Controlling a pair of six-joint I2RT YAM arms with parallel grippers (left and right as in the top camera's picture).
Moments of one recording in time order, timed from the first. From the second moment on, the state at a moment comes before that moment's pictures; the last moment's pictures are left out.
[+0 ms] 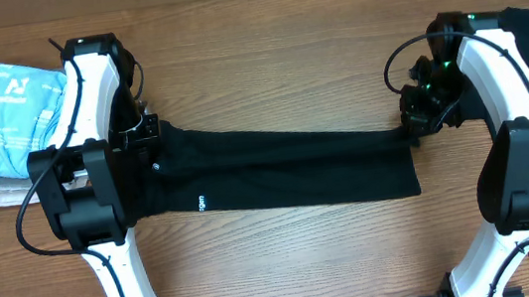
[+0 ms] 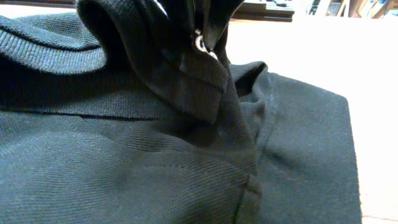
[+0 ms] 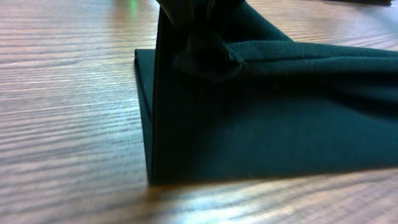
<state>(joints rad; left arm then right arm) 0.04 2.26 1.93 -1.65 0.00 -0.11 -0.08 1.98 1.58 -1.41 -0.21 0.14</state>
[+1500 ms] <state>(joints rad) 0.07 2.24 2.09 -1.68 0.06 -0.18 -0.06 1.88 1.52 -1.45 -0.29 0.18</state>
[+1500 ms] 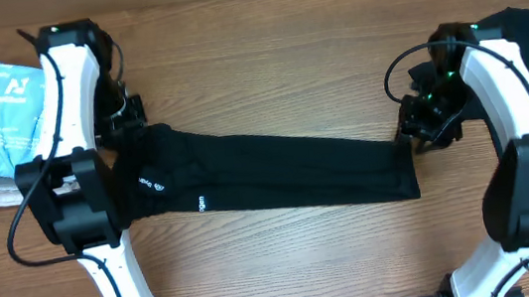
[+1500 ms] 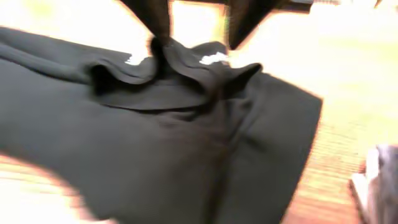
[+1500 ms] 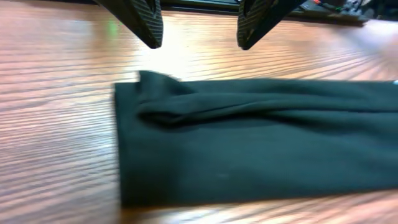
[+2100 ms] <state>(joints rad) -0.18 2.21 1.89 -1.34 0.19 -0.15 0.18 1.86 1.27 -0.98 -0.37 0.24</state>
